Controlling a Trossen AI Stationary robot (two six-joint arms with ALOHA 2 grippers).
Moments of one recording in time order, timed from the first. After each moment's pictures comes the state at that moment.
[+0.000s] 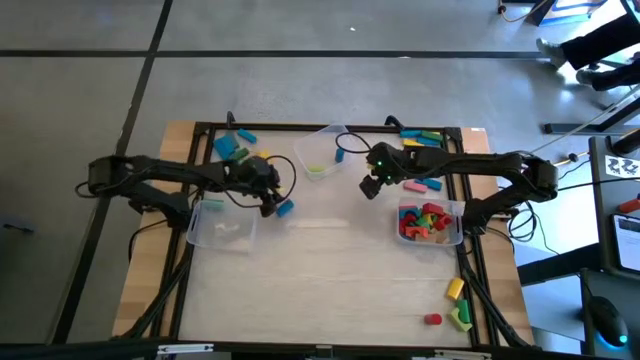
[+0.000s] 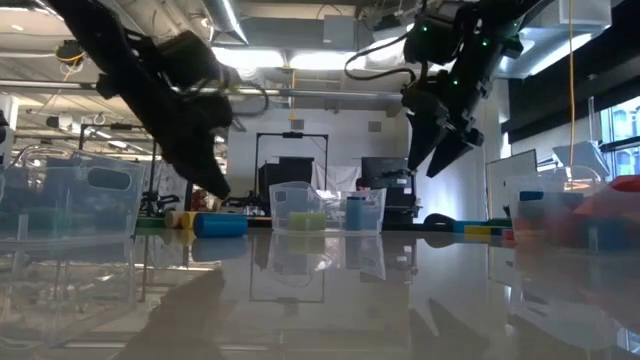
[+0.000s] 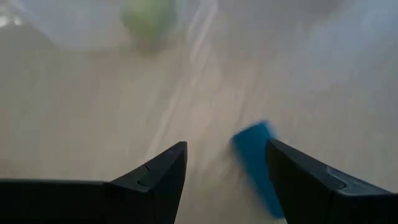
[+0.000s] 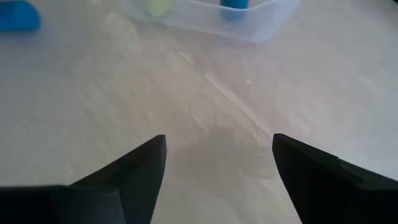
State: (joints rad) left arm 0.31 1.29 0.53 -0.09 0.01 -0.08; right arm -0.31 1.43 0.97 -0.58 0.12 0.44
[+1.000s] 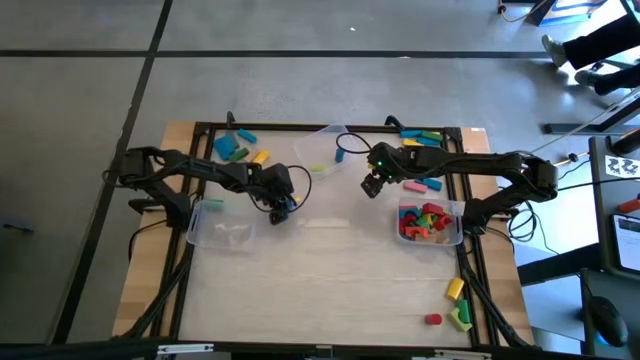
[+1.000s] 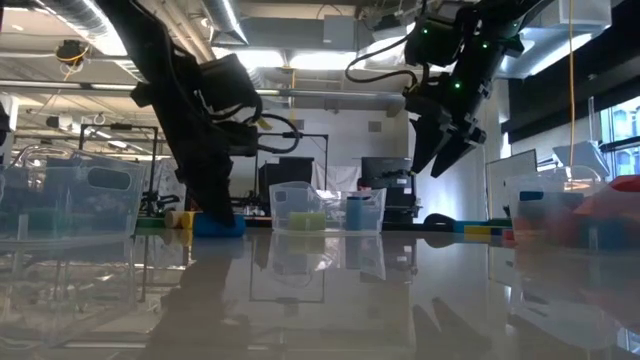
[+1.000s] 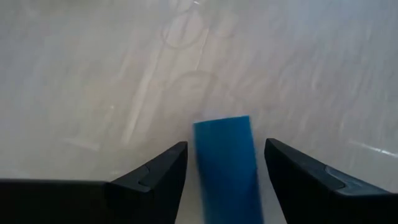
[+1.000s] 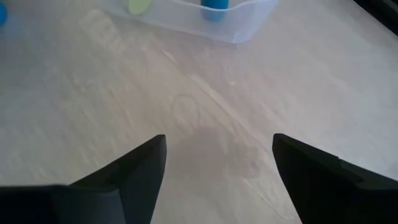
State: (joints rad) left arm 0.25 1.56 0.71 -0.23 0.07 -0.11; right arm -0.31 1.43 0.97 -0.60 0.18 0.41
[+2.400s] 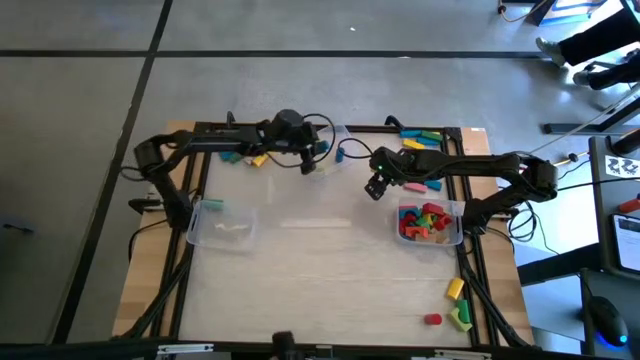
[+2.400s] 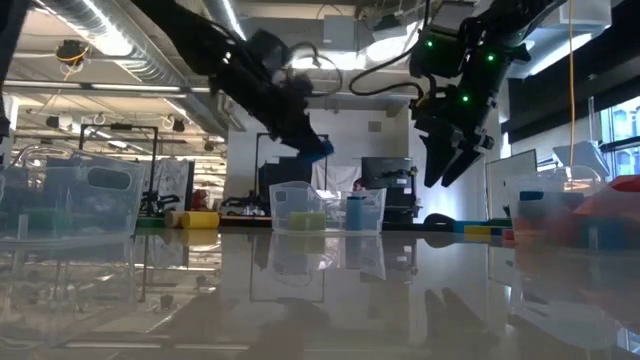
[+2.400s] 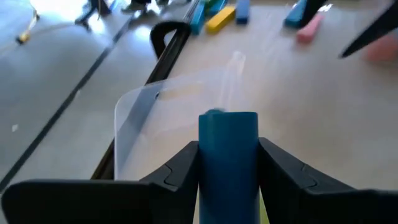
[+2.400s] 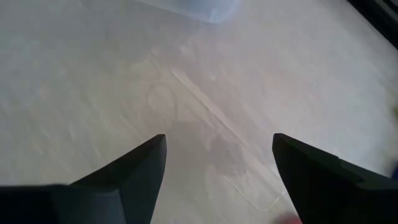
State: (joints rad) left arm 0.51 1.70 1.09 0.03 0.08 0.25; right arm -0.31 1.43 0.91 -0.59 0.24 0.37
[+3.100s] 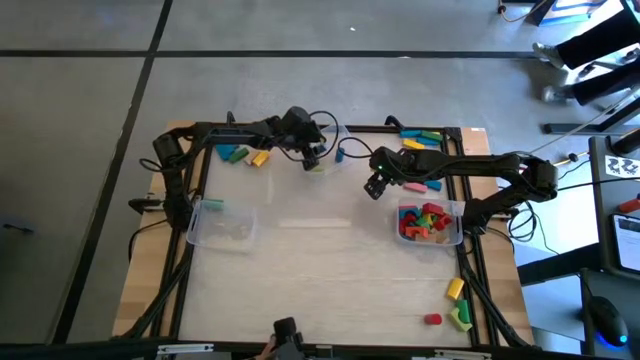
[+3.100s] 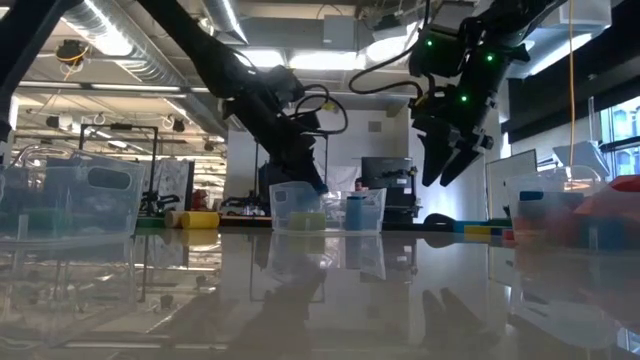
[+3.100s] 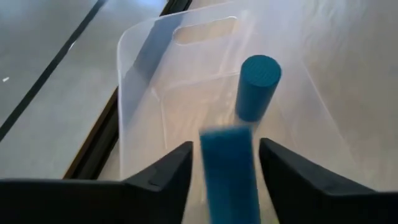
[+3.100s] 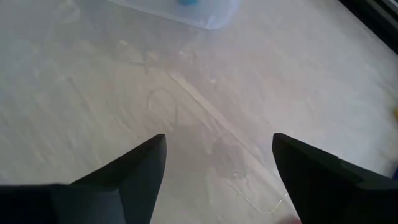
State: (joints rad) left arm 0.57 1.87 1.19 -0.07 0.08 0.24; right arm -0.31 1.43 0.91 -0.58 0.25 0.39
